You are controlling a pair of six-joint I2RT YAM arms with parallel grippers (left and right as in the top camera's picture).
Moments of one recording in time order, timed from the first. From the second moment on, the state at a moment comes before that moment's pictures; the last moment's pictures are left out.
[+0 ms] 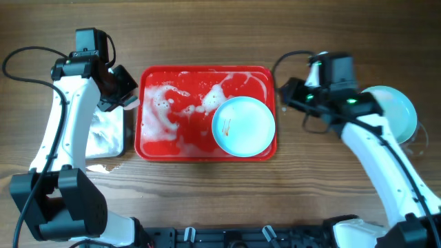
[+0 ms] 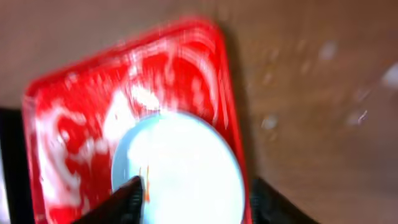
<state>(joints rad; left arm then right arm) 0.07 1.68 1.39 -1.01 0.05 -0.57 0.23 1.43 1.06 -0.65 -0.17 0.54</state>
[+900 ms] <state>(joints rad) 0.07 1.68 1.39 -1.03 0.05 -0.57 0.45 1.69 1.07 -0.85 -0.22 0.70</state>
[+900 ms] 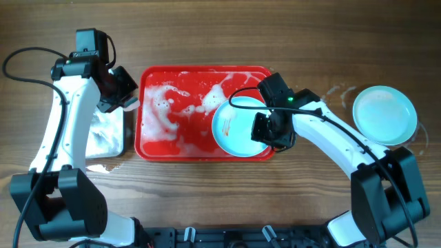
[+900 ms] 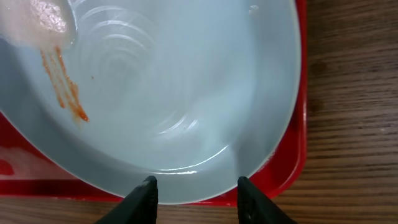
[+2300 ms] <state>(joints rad) 0.07 1.68 1.39 -0.98 0.07 -0.57 0.45 1.89 1.38 -0.75 -0.04 0.11</state>
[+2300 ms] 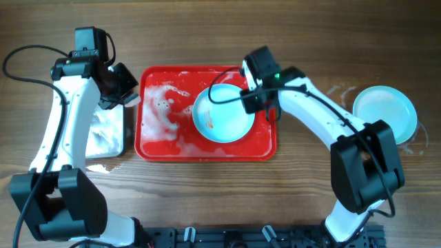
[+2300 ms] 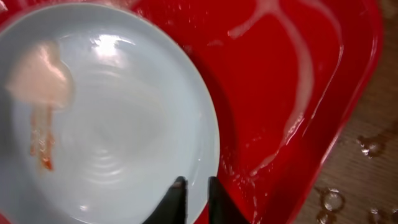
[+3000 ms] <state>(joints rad) -0.12 1.68 1.39 -0.90 0.08 -0.51 0.42 2.14 1.55 -0.87 -0.23 0.41</state>
